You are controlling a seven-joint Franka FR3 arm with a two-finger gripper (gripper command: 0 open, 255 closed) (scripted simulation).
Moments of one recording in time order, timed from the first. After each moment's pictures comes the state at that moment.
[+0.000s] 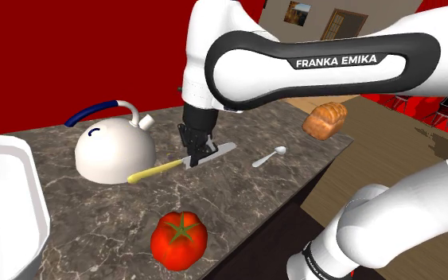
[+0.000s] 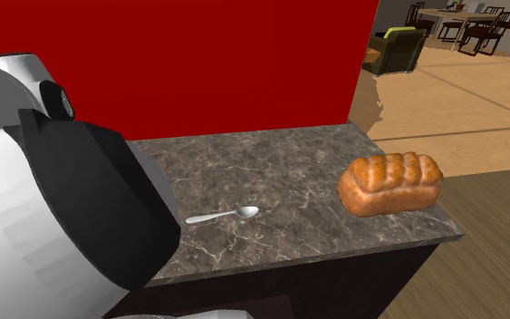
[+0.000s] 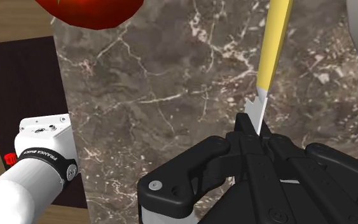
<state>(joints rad) 0.02 -0.32 0.52 -2.21 0.18 1.88 2.03</state>
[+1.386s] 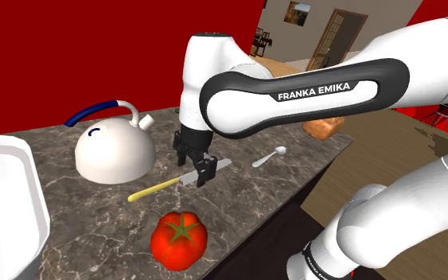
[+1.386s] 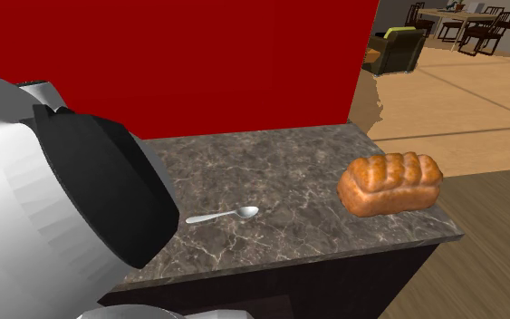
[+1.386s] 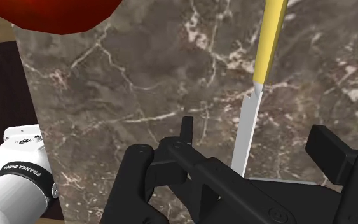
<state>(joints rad) 0.02 -0.29 0.54 -2.31 0.17 2.02 2.04</state>
